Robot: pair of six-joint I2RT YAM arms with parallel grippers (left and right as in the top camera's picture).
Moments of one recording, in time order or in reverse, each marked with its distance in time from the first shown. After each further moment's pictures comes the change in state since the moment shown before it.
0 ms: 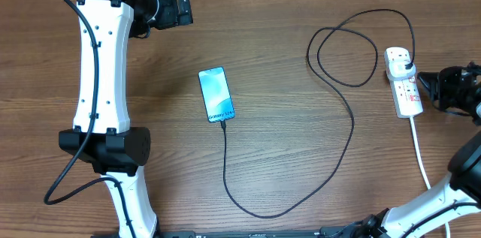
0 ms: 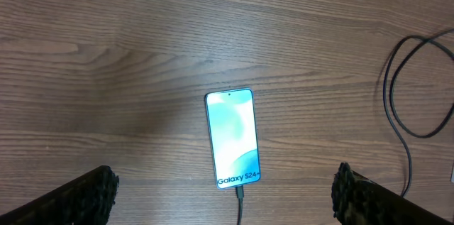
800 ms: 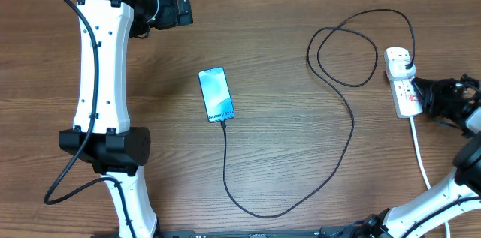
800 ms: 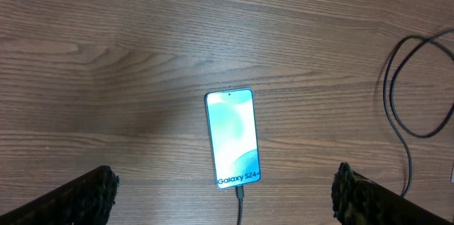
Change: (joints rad) left arm 0.000 0.000 0.000 0.000 0.000 0.000; right arm -0.038 0.063 -0.147 0.305 -0.146 0.100
